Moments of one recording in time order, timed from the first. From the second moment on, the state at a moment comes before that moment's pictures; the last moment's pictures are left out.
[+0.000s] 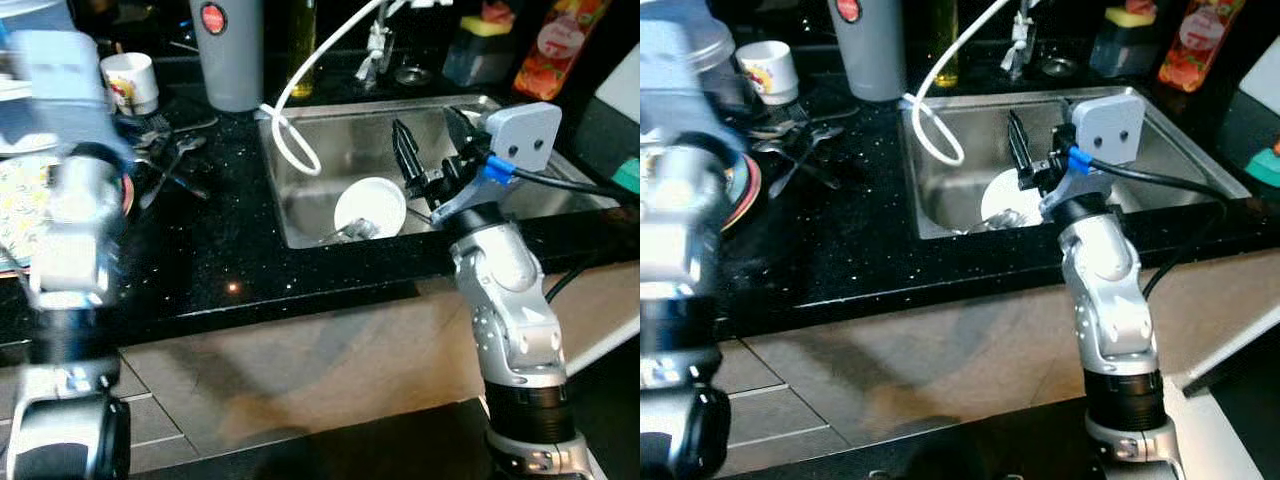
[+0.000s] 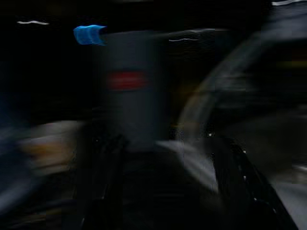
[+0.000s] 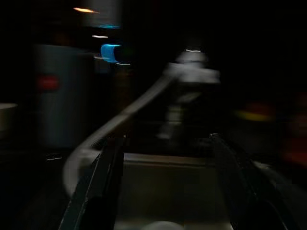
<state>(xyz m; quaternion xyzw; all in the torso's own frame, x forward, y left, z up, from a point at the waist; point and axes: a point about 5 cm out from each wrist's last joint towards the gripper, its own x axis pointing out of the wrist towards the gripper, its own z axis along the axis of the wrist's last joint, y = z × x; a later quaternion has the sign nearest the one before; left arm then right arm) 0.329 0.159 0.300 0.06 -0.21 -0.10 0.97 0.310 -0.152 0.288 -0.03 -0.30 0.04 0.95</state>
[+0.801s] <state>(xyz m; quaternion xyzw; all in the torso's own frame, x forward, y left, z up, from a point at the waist) 0.298 0.169 0.251 0.06 -0.08 -0.02 0.99 0.298 -0.168 0.276 -0.09 -0.30 -0.03 0.95</state>
